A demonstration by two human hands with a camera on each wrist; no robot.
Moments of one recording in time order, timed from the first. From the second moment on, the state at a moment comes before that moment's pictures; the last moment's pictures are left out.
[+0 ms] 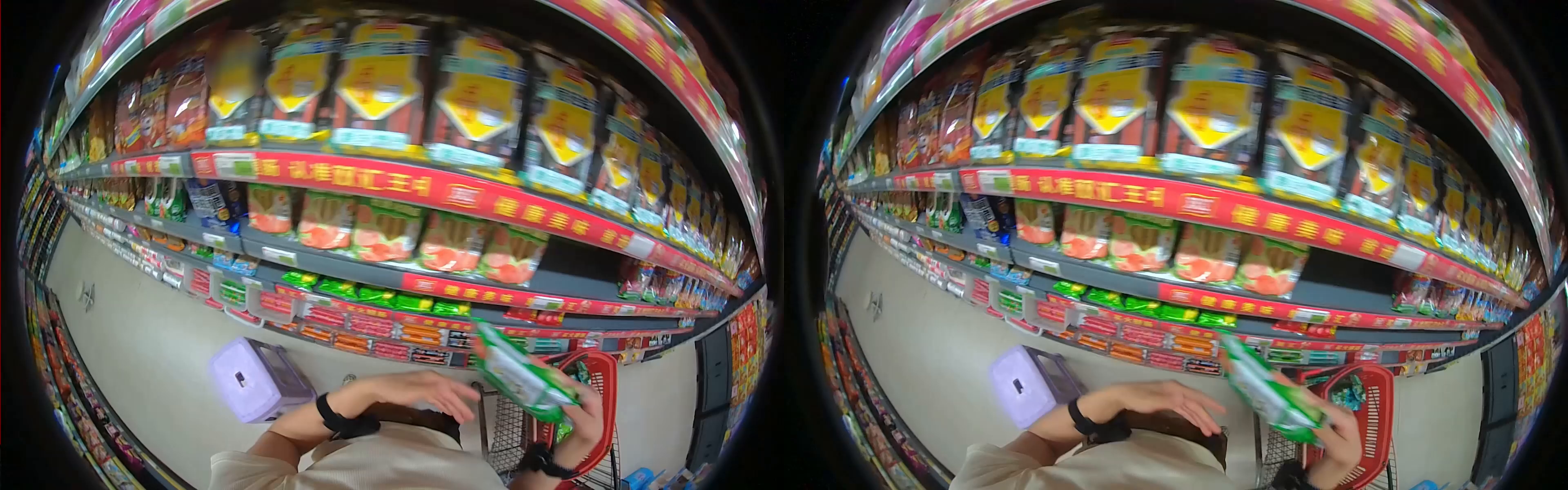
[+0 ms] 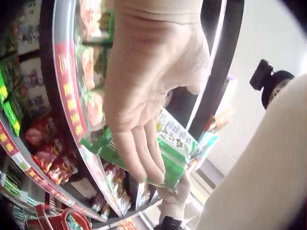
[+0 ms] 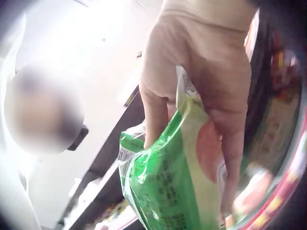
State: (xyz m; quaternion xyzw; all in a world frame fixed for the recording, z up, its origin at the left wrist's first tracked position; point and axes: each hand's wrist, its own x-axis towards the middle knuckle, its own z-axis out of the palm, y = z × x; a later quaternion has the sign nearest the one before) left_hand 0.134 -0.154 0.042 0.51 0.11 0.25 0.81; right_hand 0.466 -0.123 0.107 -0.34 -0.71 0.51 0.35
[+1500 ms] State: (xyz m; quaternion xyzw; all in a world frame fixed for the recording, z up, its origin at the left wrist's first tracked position) left_hand -0.118 -0.203 0.021 0.17 0.05 0.75 0.63; right_hand 0.033 -0.071 0.059 -0.23 -0.87 0.21 0.38
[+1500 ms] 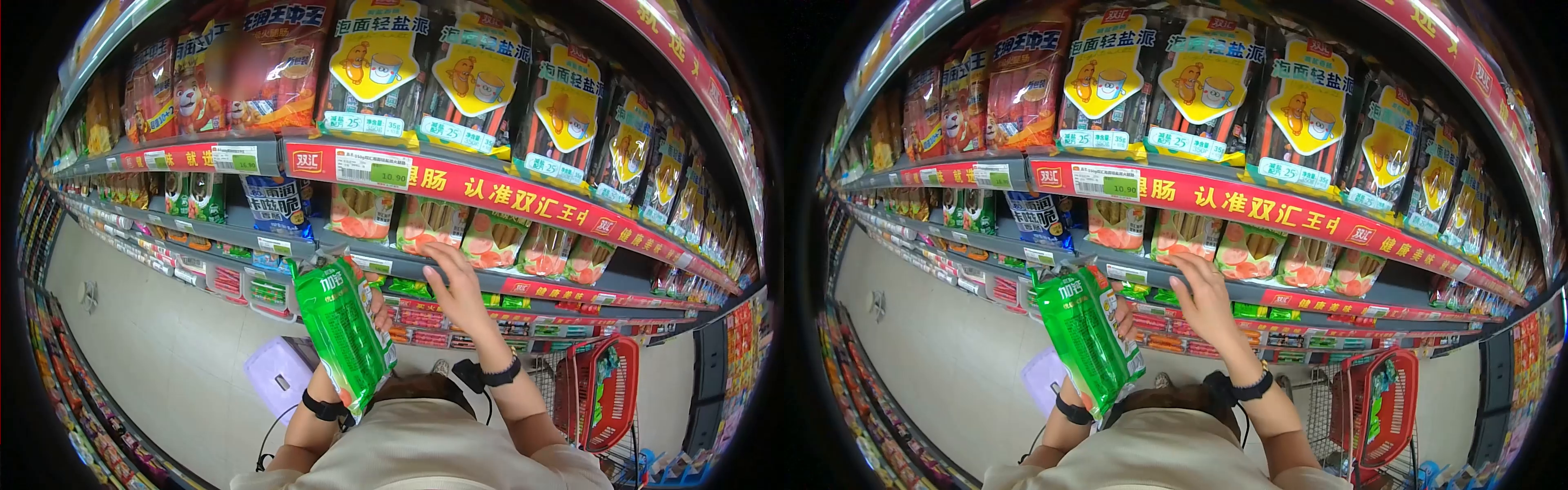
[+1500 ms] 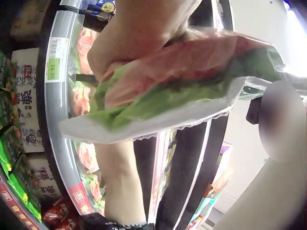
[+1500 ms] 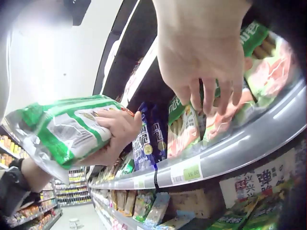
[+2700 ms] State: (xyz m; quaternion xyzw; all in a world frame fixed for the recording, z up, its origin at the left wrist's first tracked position) left_hand -0.110 -0.181 0.003 0.18 0.09 0.72 0.66; right_hand -0.016 -0.050 0.025 -0.42 -0.74 0.23 0.47
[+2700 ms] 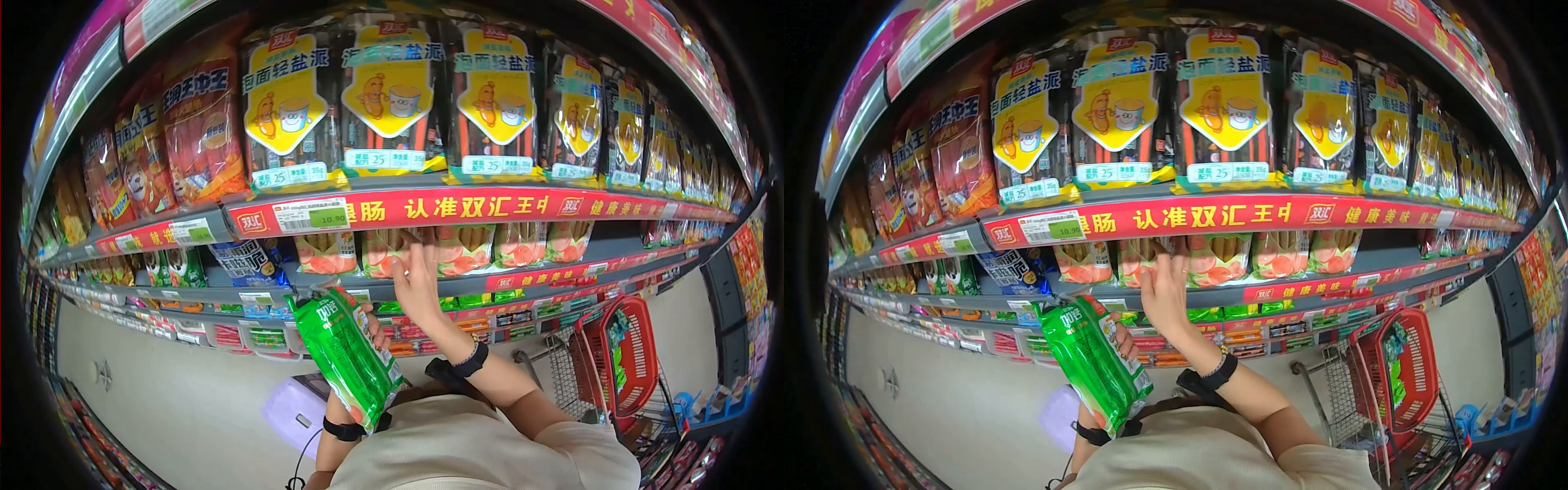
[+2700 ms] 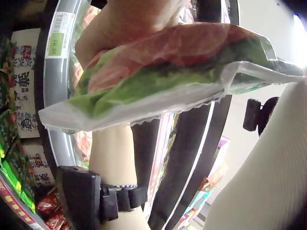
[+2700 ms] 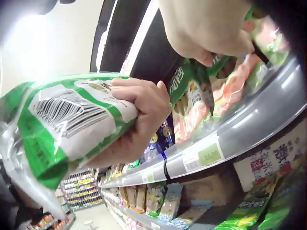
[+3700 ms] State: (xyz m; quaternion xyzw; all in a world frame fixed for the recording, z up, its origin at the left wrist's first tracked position) left_hand -0.114 -0.194 -0.010 0.17 0.10 0.74 0.64; right_hand -0.042 -0.023 0.020 -0.44 -0.60 0.12 0.66
